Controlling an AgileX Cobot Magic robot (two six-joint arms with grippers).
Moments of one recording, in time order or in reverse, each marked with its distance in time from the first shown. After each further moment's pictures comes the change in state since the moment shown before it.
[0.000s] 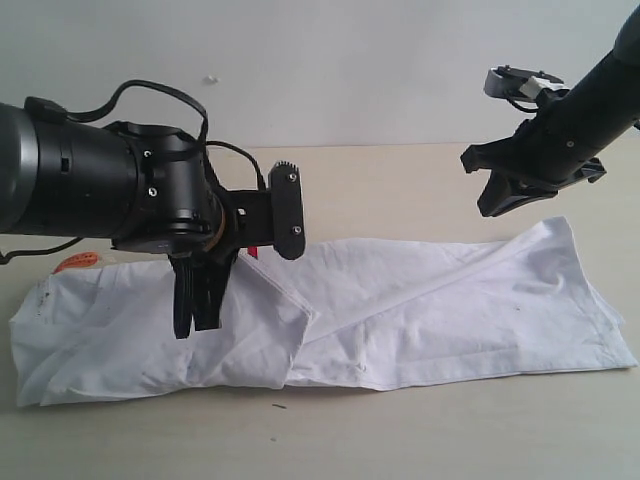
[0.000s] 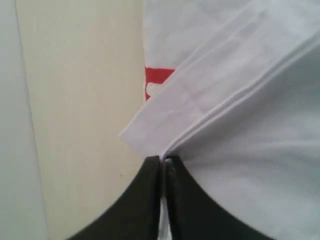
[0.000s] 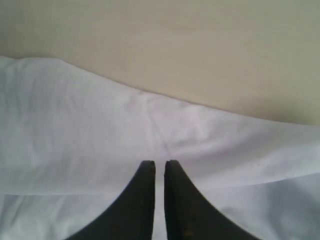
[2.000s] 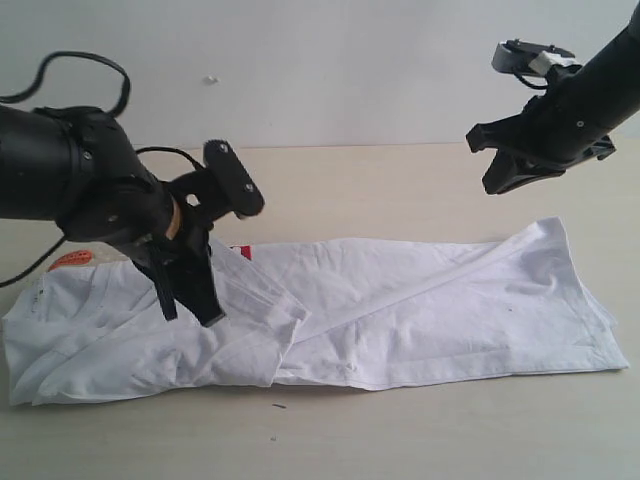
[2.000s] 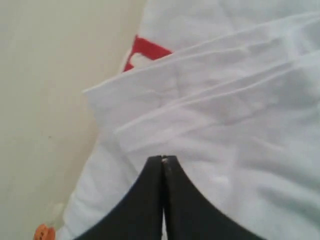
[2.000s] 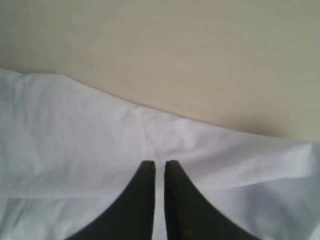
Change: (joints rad) left arm 0.133 -0.059 0.062 -0.323 -0.104 -0.096; right arm 0.000 -0.059 0.000 -0.005 -0.020 -0.002
